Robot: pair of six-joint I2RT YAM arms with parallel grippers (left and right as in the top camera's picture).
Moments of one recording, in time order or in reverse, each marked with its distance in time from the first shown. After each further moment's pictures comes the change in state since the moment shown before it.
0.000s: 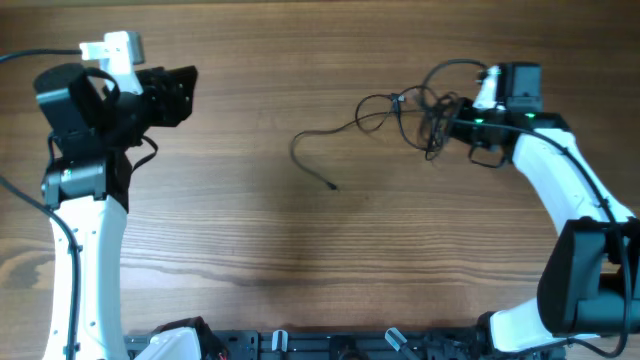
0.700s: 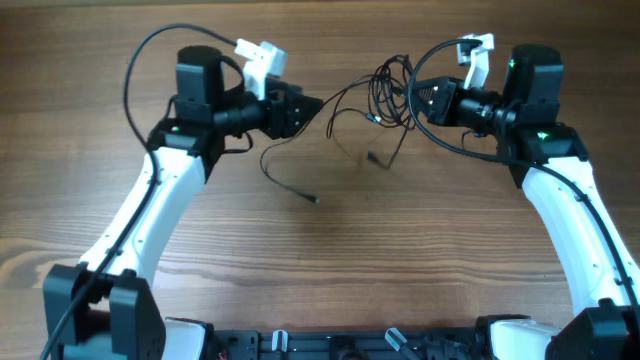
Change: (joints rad) left arm -0.394 0.269 0.002 0.171 0.279 0.045; right arm 0.058 -0.249 -0.001 0.188 -0.507 0.043
